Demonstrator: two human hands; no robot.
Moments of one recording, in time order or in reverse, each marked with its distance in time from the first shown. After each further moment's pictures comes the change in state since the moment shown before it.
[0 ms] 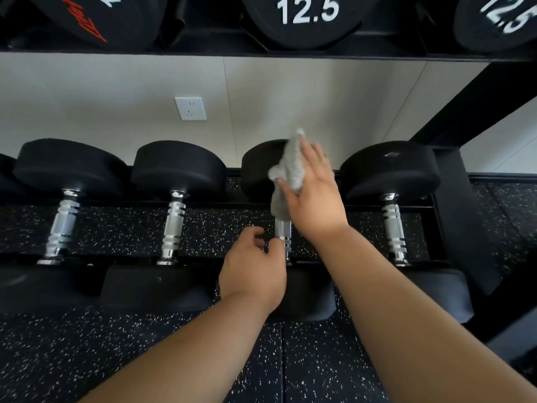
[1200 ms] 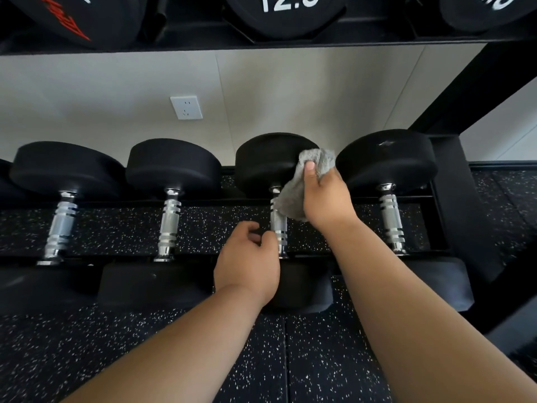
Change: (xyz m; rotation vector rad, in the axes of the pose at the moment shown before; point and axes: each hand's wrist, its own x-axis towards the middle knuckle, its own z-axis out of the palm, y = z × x) left_hand 0.004 -0.001 0.002 -0.052 0.017 -0.002; right_hand -0.006 0.011 -0.014 0.265 -0.075 0.558
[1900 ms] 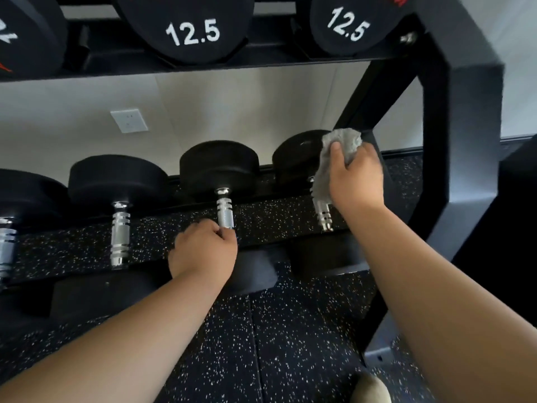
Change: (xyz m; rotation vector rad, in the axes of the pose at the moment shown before) left_hand -0.018 0.025 -0.001 0.549 0.022 0.238; right_hand -0.027 0.032 -0.147 -0.052 0.486 -0.084
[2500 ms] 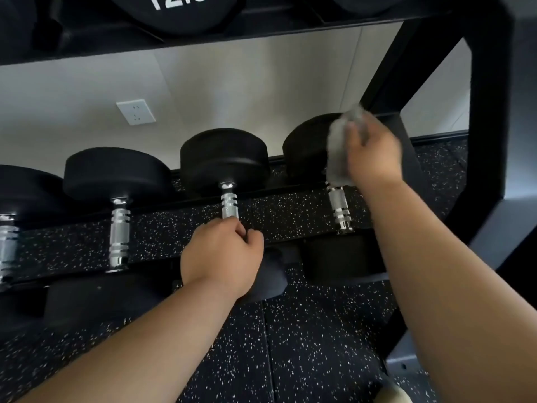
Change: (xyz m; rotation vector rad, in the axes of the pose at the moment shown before) left_hand -0.006 0.019 0.016 0.074 0.079 0.135; right_hand 0.059 0.050 0.040 -0.078 -0.084 -0.047
